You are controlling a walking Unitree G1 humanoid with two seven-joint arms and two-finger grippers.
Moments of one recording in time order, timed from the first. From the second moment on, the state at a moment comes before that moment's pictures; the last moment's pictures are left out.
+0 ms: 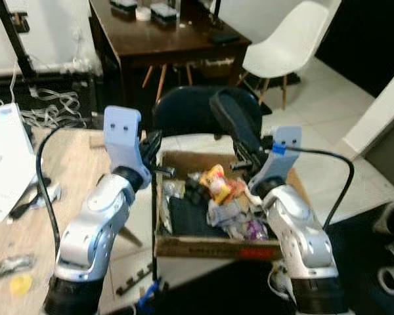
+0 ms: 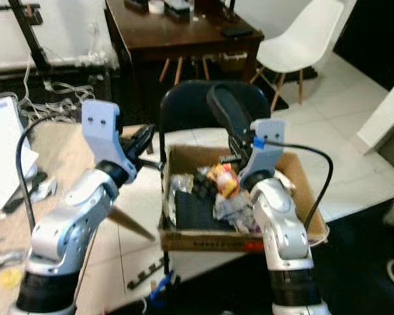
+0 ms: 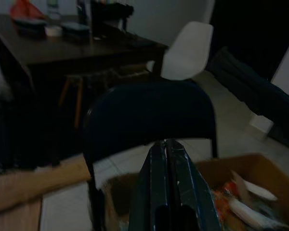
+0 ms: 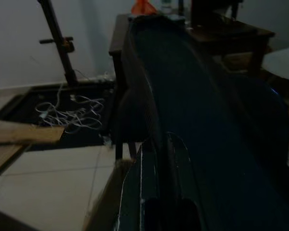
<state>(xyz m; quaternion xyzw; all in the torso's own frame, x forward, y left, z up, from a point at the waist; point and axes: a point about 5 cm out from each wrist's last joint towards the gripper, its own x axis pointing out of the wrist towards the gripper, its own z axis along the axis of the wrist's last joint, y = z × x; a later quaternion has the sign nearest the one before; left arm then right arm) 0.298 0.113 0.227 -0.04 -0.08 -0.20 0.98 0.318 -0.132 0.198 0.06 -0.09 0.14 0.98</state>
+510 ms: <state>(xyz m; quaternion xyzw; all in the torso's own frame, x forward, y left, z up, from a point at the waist) 0.295 0.109 0.223 -0.02 -0.08 -0.21 0.98 0.316 -0.132 0.187 0.05 -0.07 0.15 0.99</state>
